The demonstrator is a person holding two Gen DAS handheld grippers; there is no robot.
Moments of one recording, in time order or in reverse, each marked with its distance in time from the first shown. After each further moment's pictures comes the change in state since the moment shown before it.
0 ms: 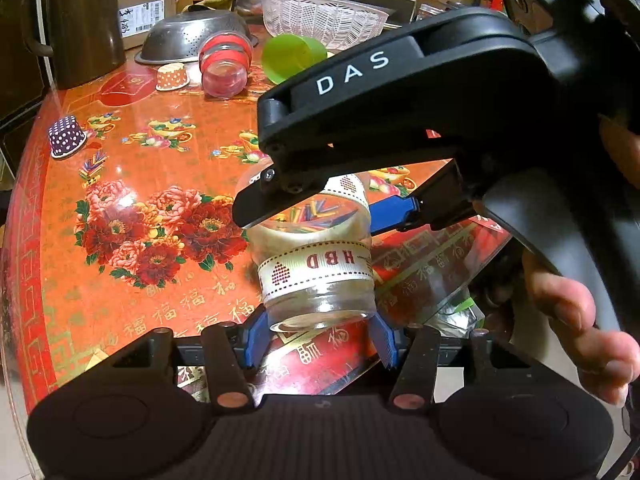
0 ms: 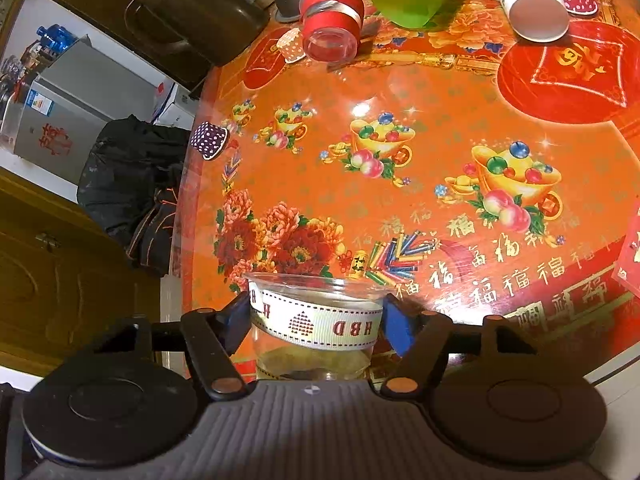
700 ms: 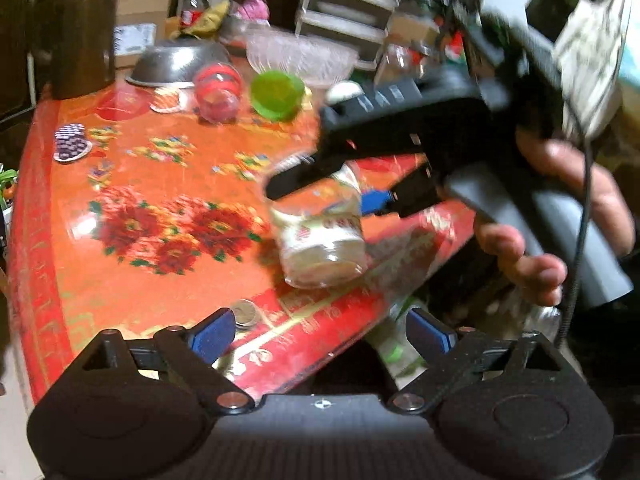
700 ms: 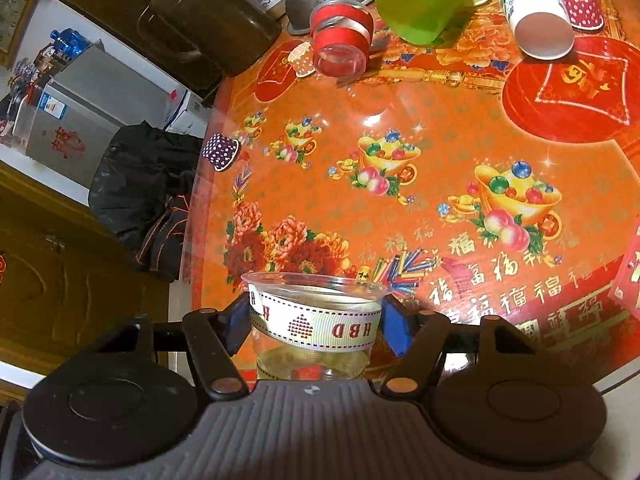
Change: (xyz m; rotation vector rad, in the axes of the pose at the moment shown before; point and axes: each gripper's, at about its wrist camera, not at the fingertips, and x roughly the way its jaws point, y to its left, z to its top) left arm -0.048 0.039 -0.031 -0.018 -0.137 -0.159; right arm -0.007 -0.002 0.004 -0.020 -0.035 0.032
